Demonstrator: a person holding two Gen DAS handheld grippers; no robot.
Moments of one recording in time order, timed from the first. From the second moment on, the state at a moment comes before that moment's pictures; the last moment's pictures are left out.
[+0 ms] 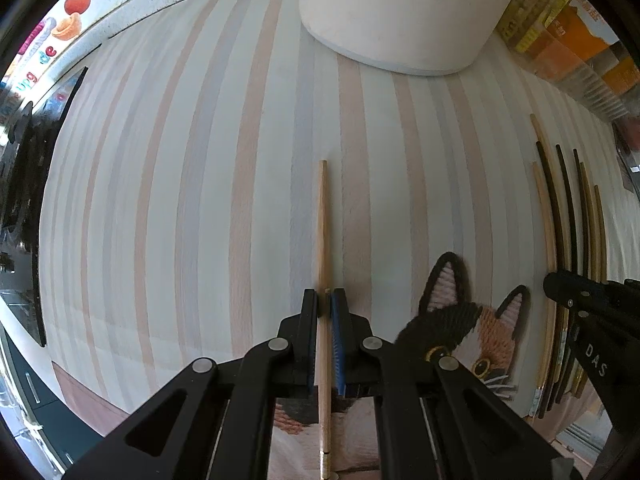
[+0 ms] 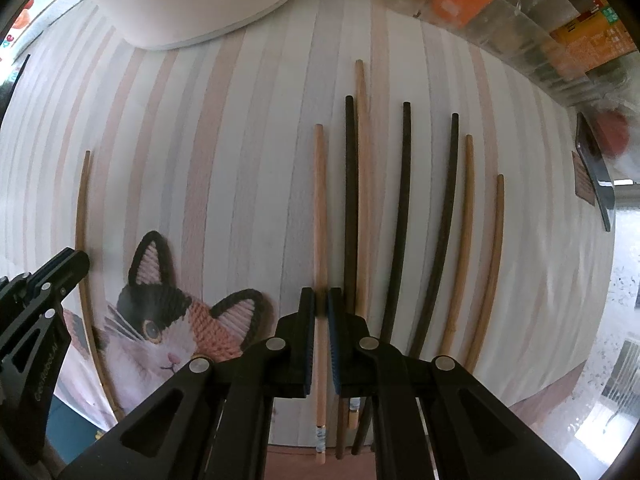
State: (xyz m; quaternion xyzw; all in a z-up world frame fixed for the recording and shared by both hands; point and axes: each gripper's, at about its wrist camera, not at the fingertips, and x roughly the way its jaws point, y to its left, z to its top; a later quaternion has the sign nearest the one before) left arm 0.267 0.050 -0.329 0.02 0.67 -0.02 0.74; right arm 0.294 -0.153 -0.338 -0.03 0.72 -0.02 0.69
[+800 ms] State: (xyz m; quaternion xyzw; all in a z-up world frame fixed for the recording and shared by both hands) left arm 0.264 0.009 -0.138 -0.03 0.50 -0.11 0.86; right arm 0.274 -0.219 -0.201 0.13 0.59 0.04 0.79
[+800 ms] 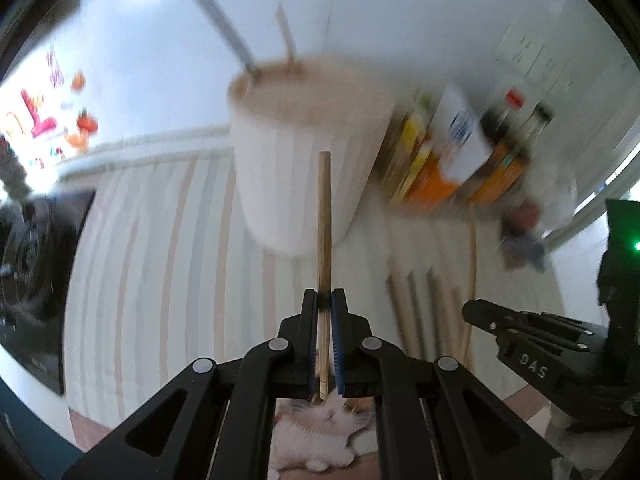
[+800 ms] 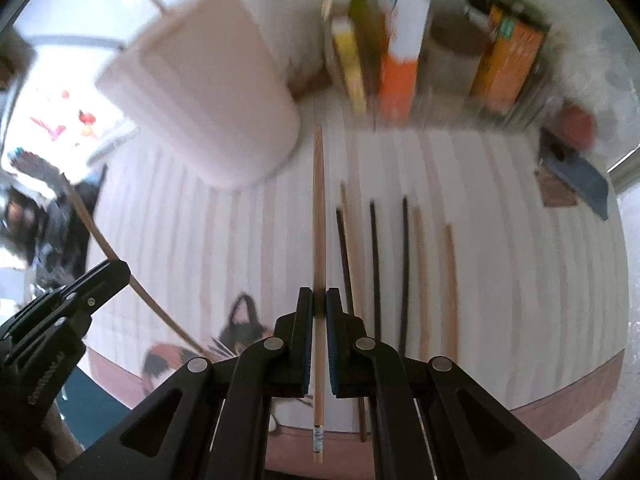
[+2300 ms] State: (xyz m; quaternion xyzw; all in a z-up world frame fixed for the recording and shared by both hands) left arm 0.467 0.067 -0.047 -0.08 0.43 -0.07 0.90; right arm 0.500 -0.154 -0.054 0.12 0.28 0.10 0.95
